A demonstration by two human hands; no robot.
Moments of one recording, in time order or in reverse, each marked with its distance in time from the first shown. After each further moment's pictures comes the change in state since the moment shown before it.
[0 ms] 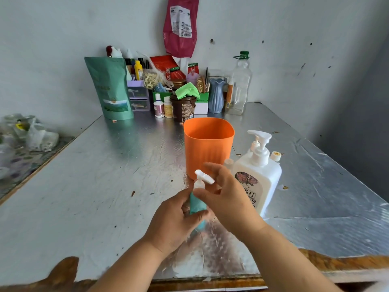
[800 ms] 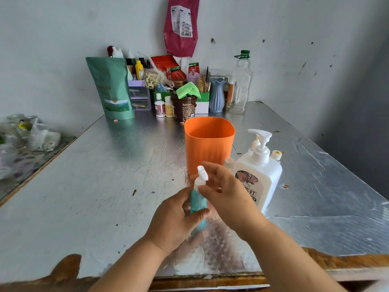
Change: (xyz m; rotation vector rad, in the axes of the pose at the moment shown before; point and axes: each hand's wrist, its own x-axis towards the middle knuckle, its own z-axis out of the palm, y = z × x) left_hand -0.001 -0.001 0.000 0.058 -0.016 -0.021; right_hand -0.002 -0.004 -0.002 0.074 -0.066 0.037
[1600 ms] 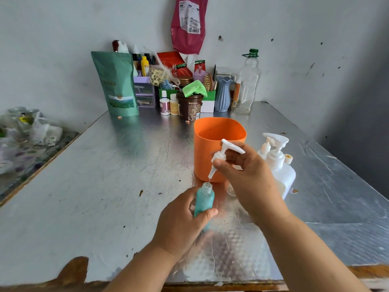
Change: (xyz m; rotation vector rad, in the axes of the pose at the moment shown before) left_hand 0.003 -0.008 0.000 0.126 0.121 -0.034; right_hand 0.020 -0.028 -0.007 0.180 0.194 -0.140
